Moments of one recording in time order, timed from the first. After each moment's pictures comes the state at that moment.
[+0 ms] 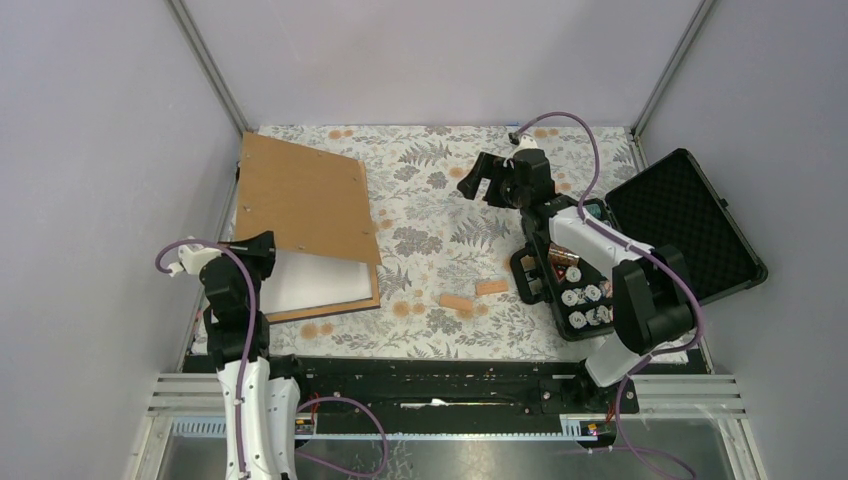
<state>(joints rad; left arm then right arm) 0.27 0.45 0.50 -0.24 0.03 -1.05 0.40 1.62 1.09 0.07 -0.13 0.57</state>
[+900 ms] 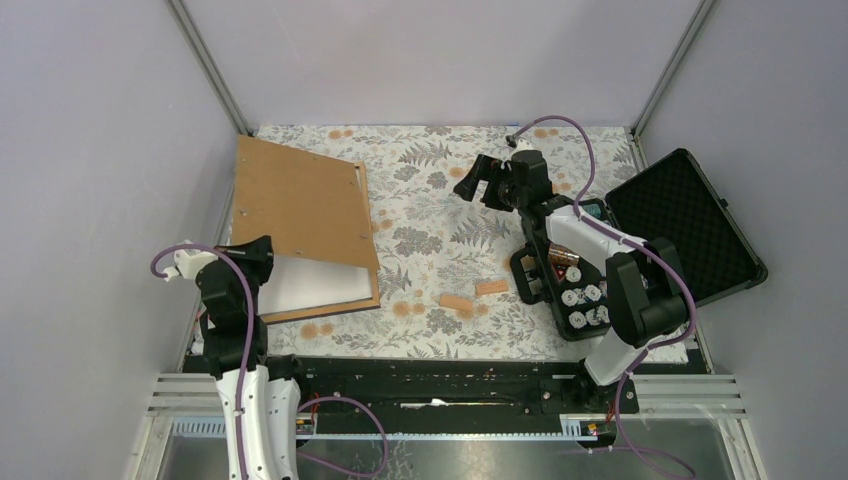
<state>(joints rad) 0.27 0.41 0.55 -0.36 0.02 -1.02 0.38 1.67 1.09 0.09 -0.21 0.61</state>
